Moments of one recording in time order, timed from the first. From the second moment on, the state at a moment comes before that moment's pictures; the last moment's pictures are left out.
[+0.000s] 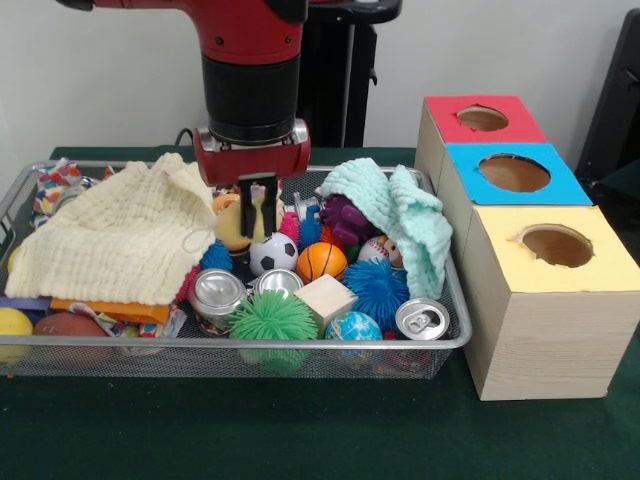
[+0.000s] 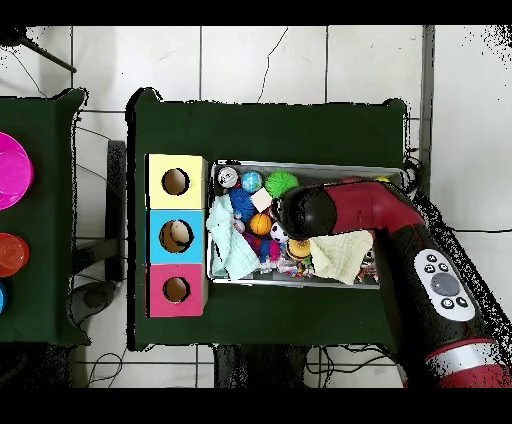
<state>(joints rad) -0.65 -0.63 0.48 1.60 -0.60 0.72 1.61</state>
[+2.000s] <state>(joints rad) -0.22 -0.92 0.08 2.14 -0.27 0.49 1.81</state>
